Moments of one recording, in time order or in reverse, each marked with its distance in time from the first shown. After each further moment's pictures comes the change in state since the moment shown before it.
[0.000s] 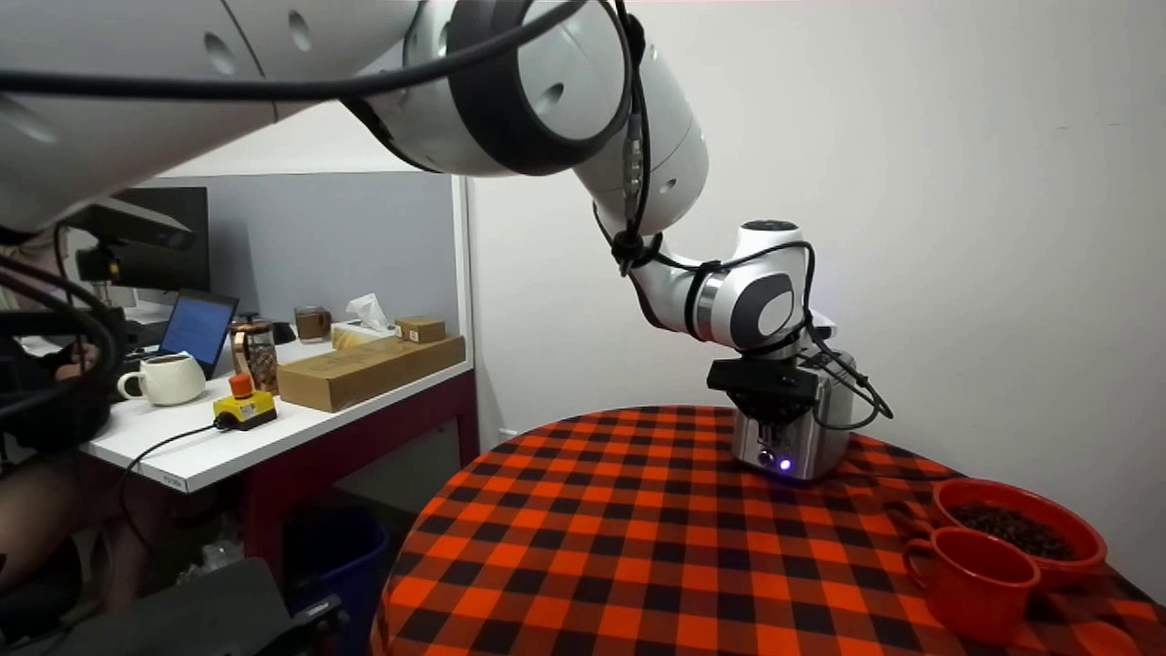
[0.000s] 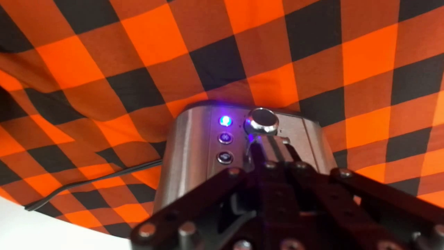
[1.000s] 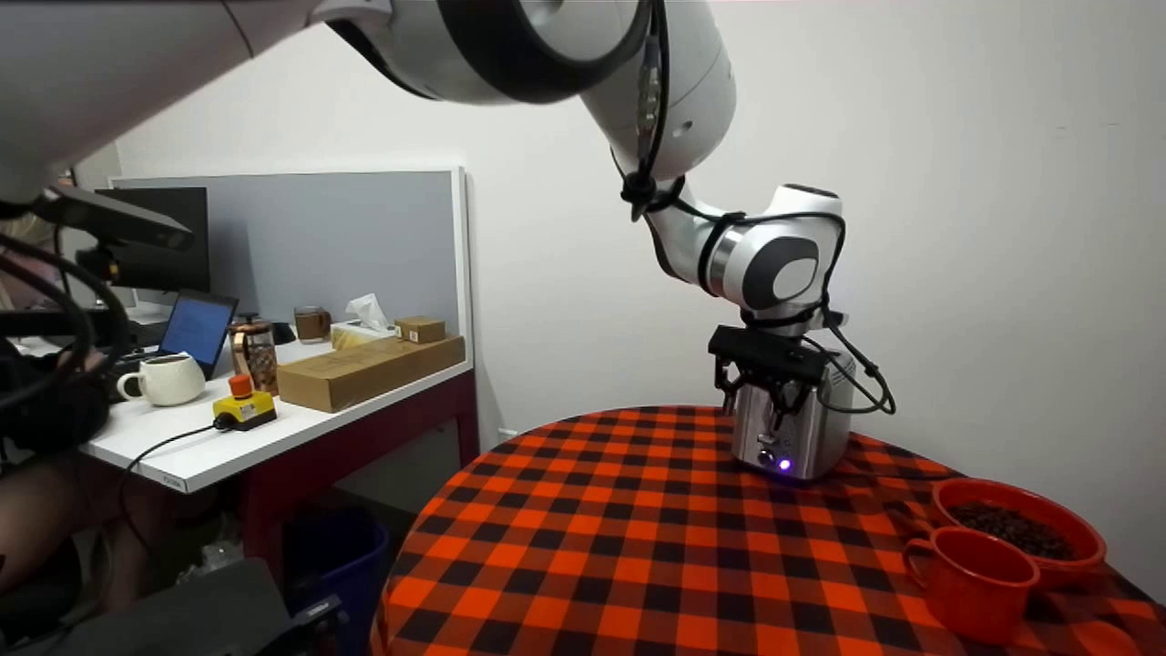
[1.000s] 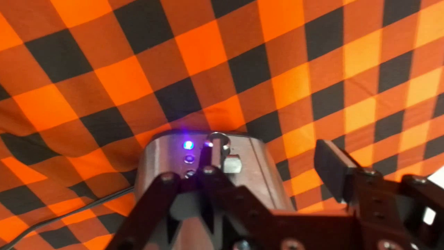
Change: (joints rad) arm -0.131 -0.135 0.139 -0.108 0.084 -0.201 -0.097
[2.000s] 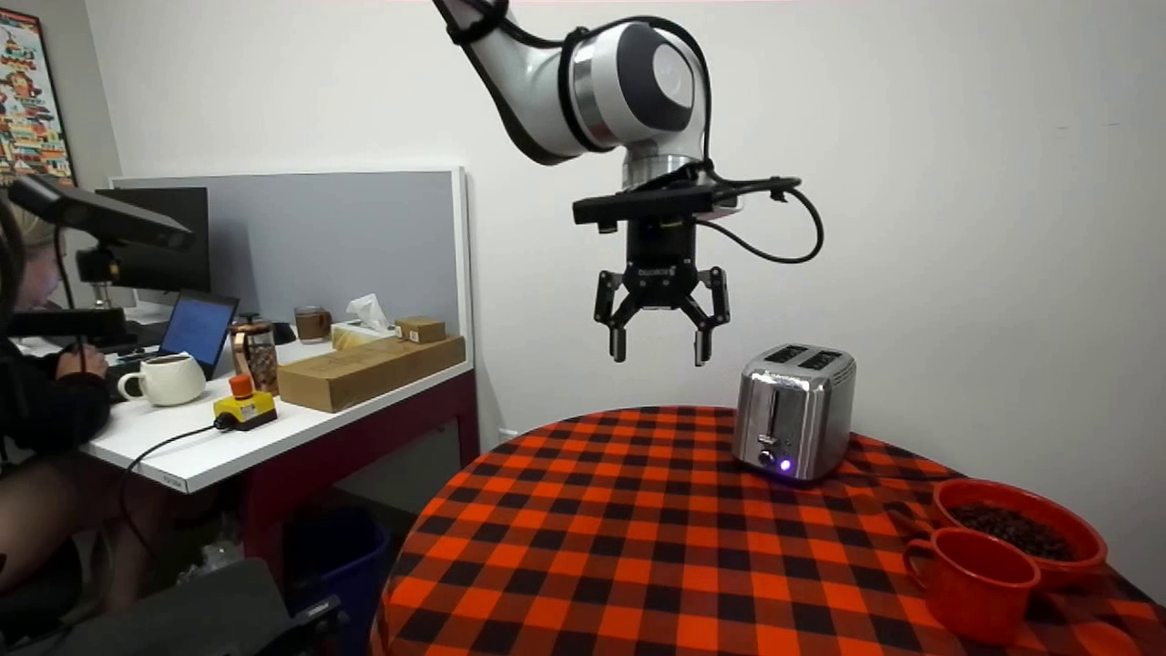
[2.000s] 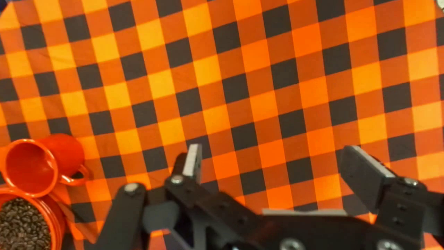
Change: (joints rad) arm 0.185 -0.750 -0.140 -0.742 -0.274 -0.304 0.190
